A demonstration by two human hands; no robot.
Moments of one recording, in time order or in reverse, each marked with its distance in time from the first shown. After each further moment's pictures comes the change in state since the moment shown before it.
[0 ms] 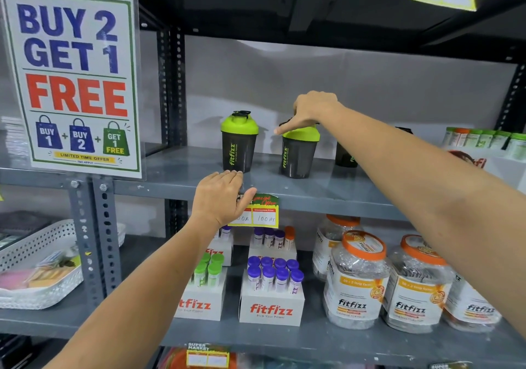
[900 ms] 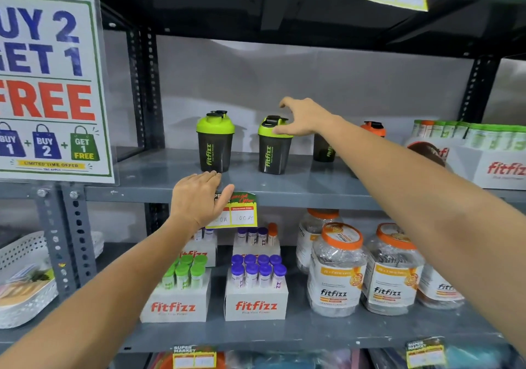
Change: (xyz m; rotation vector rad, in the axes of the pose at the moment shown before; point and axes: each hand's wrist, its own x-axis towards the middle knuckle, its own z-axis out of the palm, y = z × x) left_hand 0.000 0.003 -0.007 -0.070 -0.138 -0.060; right_hand -0.022 0.048 0.028 0.334 0.078 -0.147
